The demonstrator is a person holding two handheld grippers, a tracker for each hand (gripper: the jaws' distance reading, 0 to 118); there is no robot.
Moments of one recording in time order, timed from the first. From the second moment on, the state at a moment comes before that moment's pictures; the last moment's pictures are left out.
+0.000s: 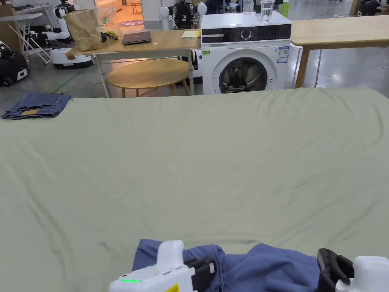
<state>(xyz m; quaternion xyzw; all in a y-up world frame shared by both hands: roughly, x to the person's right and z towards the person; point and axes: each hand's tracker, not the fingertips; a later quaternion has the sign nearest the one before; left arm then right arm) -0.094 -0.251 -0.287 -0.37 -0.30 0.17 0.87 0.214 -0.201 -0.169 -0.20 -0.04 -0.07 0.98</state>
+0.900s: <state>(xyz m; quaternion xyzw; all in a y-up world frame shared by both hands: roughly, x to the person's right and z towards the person) -0.215 -0.342 -0.305 -0.38 -0.25 0.56 0.69 0.160 -0.178 -0.166 -0.20 -0.01 -0.01 0.98</state>
